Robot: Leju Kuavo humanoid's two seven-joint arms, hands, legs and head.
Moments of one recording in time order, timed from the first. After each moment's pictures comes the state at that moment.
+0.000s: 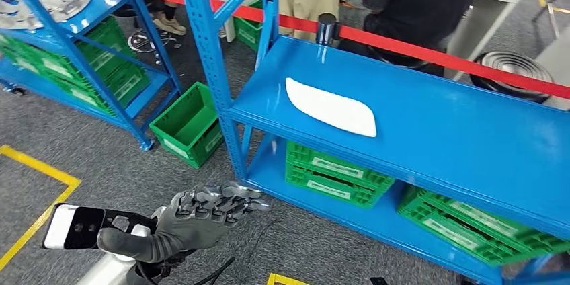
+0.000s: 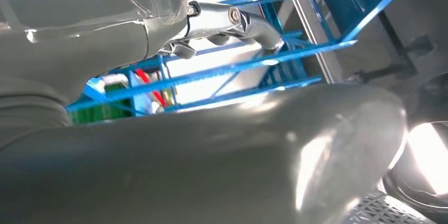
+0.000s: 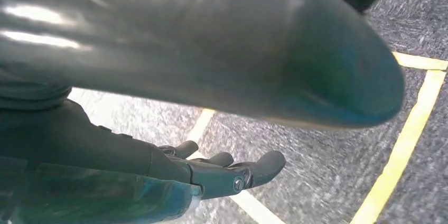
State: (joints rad) left arm -0.27 0.16 -0.79 -1.70 0.55 -0.74 -0.58; right arm -0.06 -0.08 0.60 -0.25 -0.54 -0.10 0.00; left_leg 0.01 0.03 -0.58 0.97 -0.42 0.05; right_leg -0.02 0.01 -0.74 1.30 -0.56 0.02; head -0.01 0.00
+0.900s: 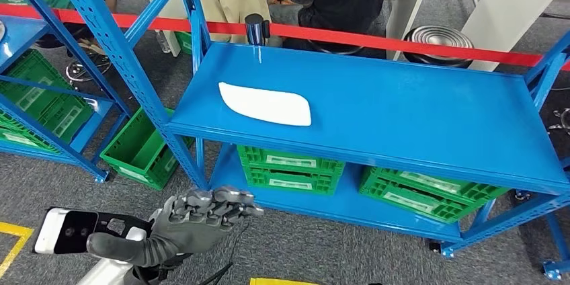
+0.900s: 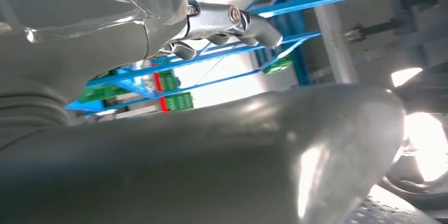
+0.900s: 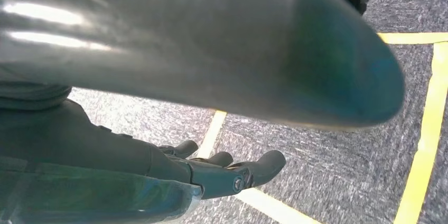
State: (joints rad) left arm -0.26 0.16 -0.78 -1.73 0.56 -0.76 -0.58; right arm -0.04 -0.09 0.60 -0.25 -0.53 -0.10 -0.01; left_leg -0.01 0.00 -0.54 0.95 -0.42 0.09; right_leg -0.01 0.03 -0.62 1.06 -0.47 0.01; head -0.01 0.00
